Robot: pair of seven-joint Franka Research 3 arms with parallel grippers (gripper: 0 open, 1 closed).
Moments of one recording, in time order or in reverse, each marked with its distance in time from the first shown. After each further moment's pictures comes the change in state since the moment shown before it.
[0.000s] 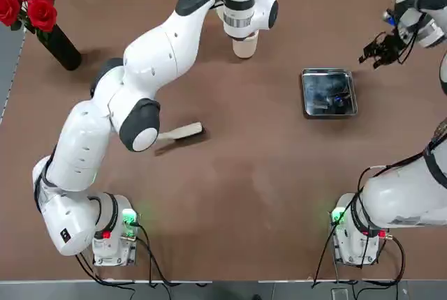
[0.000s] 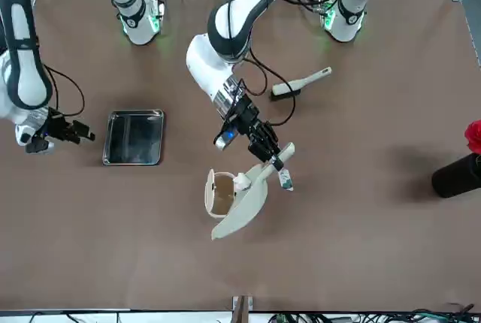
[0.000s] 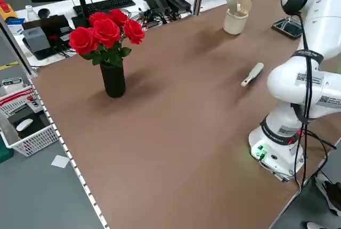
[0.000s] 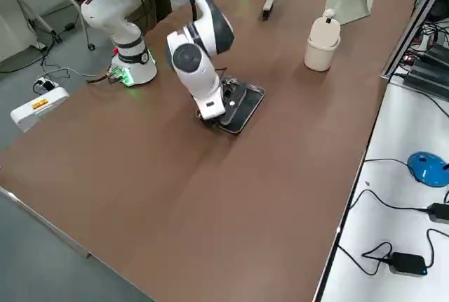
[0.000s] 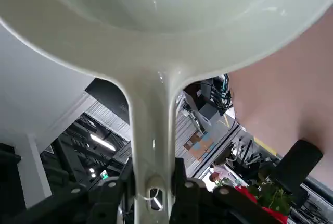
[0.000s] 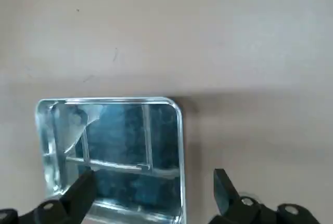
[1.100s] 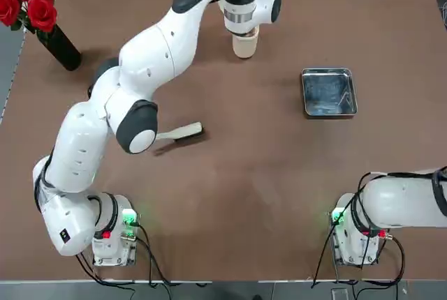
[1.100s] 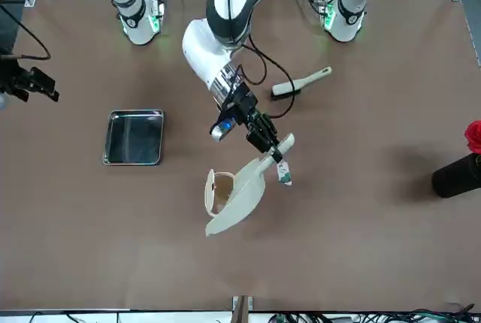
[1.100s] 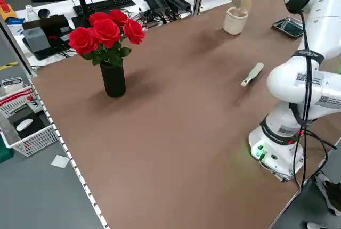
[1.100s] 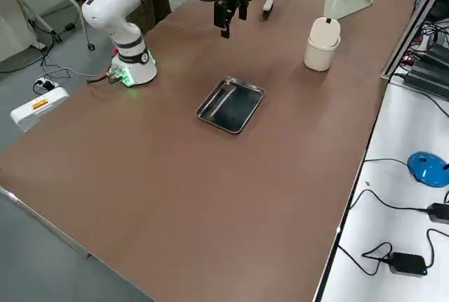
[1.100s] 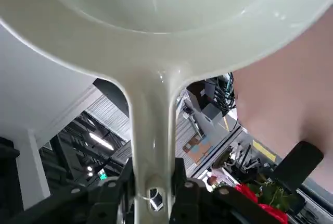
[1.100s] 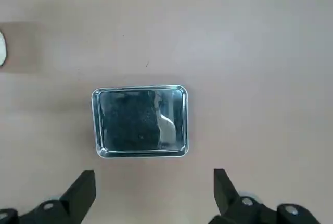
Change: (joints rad) left arm -0.016 -0.038 -0.002 0.013 -0.011 -0.021 0.001; right arm 0.061 -0.290 0.203 0.377 -0.426 -0.489 0.506
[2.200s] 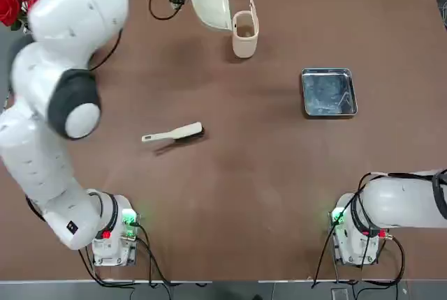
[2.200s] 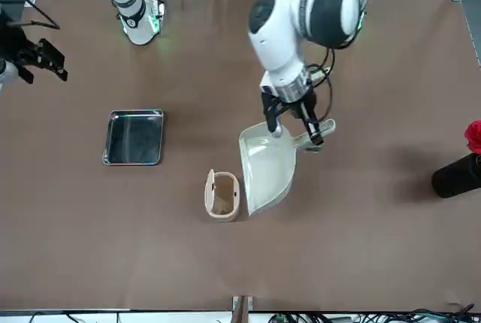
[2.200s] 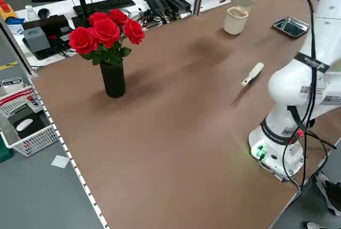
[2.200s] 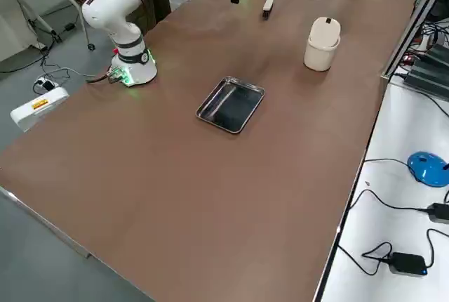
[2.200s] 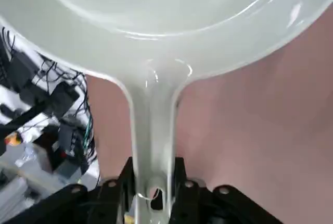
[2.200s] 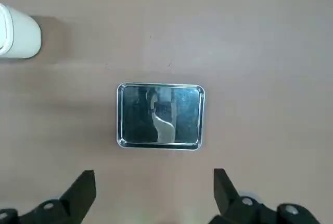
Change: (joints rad) left arm 0.281 -0.515 0.001 -0.554 -0.739 0.256 0.096; right arm -0.009 -0.015 0.125 0.116 -0.004 -0.115 0.046
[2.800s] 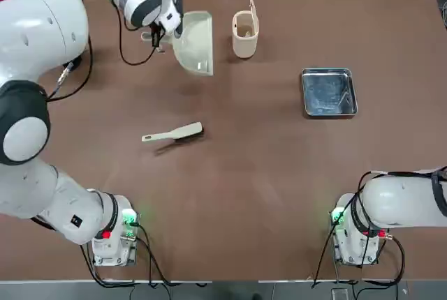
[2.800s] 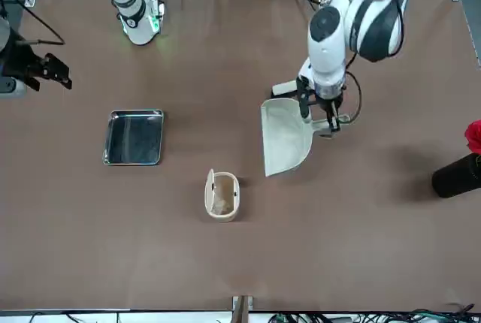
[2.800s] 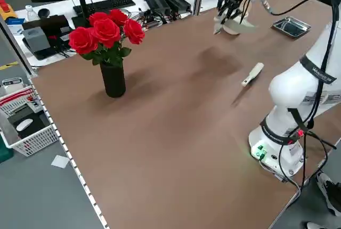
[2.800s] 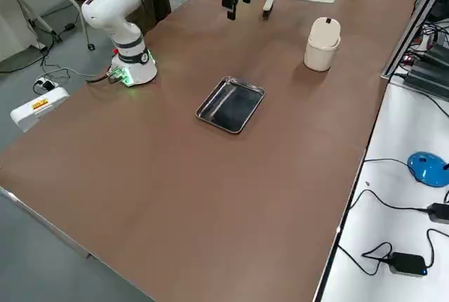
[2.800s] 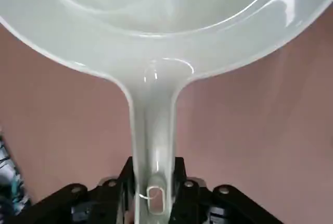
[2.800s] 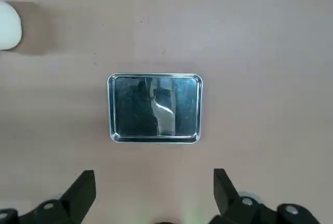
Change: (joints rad) left arm 0.174 -0.233 0.005 -0.593 -0.146 0.384 0.242; right arm -0.026 0.021 -0.004 -0.075 -0.002 0.033 0.002
